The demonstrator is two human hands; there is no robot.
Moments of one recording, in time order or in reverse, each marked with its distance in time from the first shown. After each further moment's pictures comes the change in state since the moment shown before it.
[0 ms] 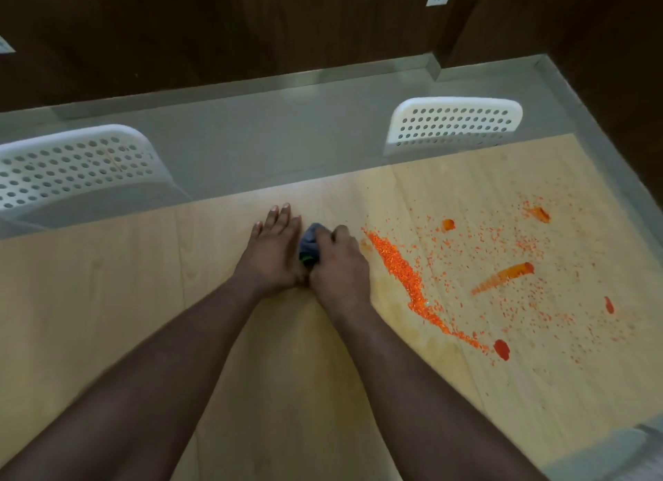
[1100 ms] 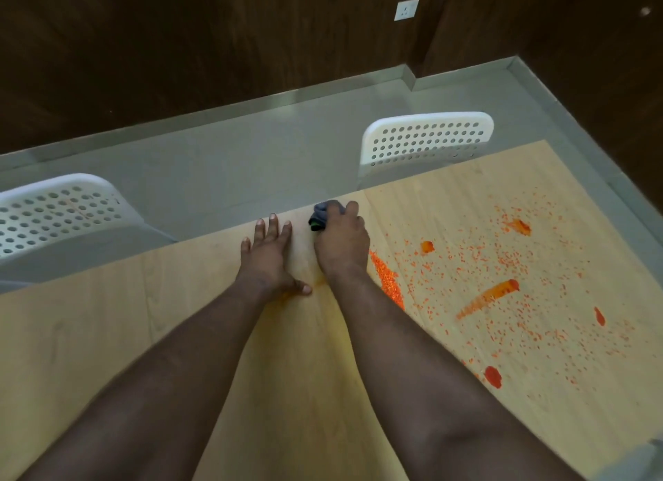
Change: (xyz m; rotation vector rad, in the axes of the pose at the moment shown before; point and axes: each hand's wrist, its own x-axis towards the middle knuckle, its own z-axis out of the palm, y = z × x) left_hand 0.073 0.042 -0.013 0.044 -0.103 -0.161; right_hand 0.112 0.045 -0.026 0.060 0.166 0.220
